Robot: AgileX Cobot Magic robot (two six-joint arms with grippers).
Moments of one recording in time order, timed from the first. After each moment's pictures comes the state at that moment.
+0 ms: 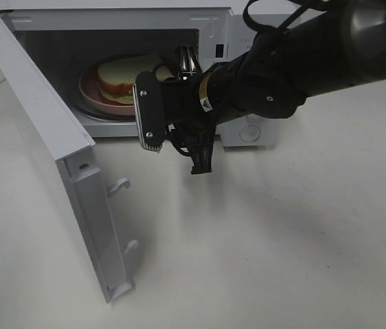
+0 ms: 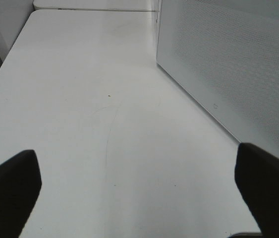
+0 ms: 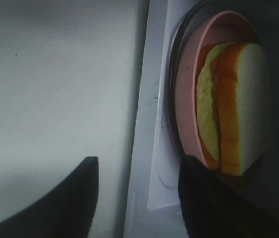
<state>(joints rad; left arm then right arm) 0.05 0.00 -0.49 -0.06 1.05 0.03 0.68 1.90 -1.15 -0.55 -0.01 -0.68</state>
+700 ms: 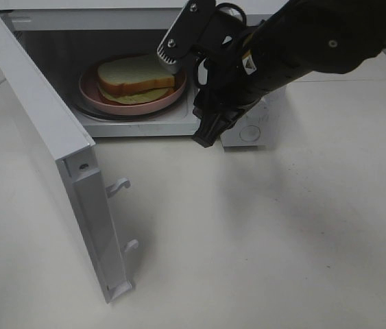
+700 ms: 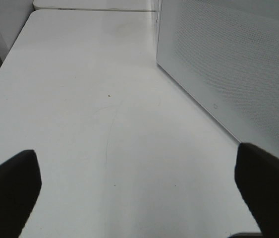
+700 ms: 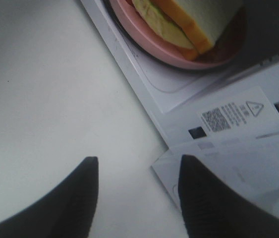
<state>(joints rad) 0.05 0.00 -0.49 -0.06 1.05 0.03 0.68 1.67 -1.10 -0.49 0.29 -0.05</state>
